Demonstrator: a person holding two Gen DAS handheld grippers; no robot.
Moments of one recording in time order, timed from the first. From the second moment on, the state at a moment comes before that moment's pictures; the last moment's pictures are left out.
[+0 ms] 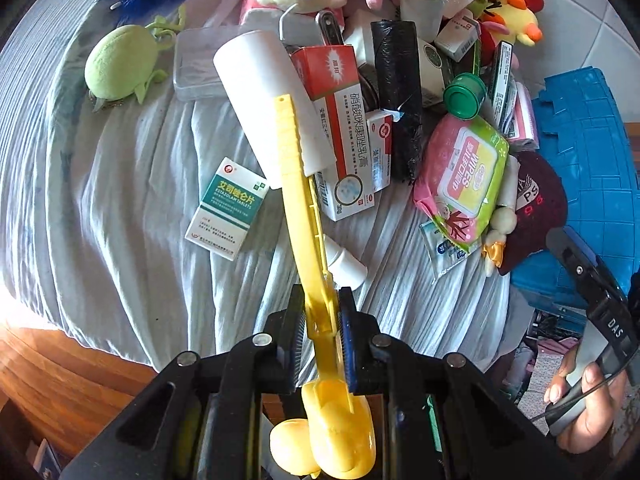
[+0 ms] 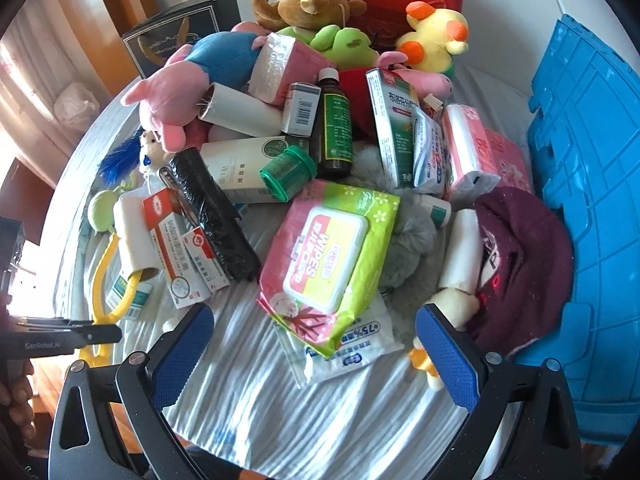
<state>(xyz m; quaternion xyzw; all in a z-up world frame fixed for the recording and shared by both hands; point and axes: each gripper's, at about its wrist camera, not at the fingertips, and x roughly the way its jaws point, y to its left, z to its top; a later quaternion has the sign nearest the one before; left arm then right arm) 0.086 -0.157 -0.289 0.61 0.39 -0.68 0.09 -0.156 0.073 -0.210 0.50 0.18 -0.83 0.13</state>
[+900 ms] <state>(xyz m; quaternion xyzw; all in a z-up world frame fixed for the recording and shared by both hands) 0.151 -0.194 -0.260 0.58 0.36 -0.72 0.13 -0.114 -0.044 -0.363 0.55 0.28 -0.74 0.27</state>
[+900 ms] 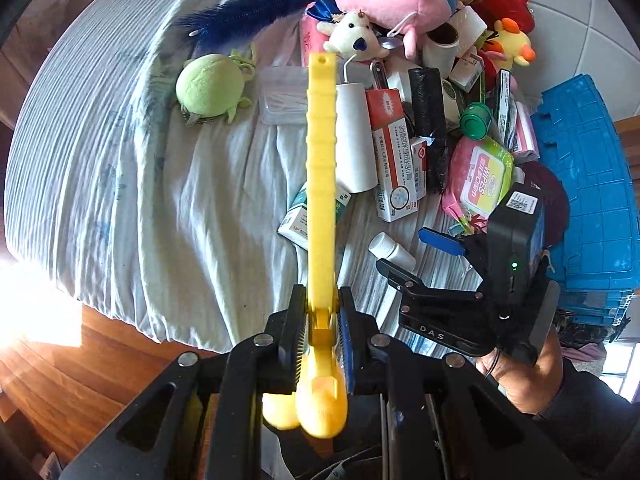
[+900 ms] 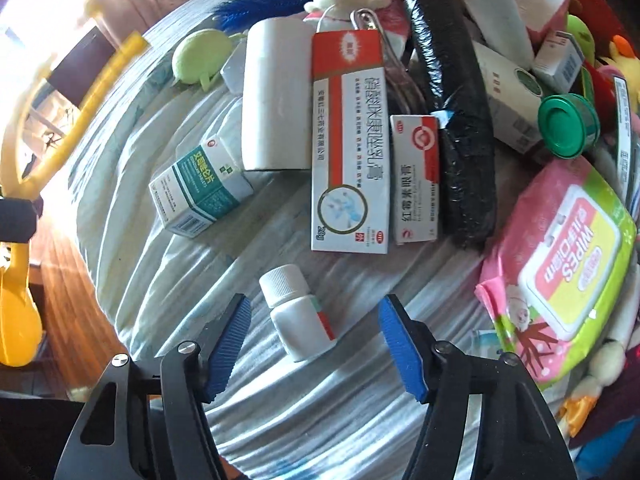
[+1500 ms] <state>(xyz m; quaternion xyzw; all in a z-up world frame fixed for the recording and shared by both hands) 0.143 -0.207 -0.254 0.57 0.36 -0.73 0.12 -0.114 -0.044 -0.358 0.55 0.28 -0.75 0.23</state>
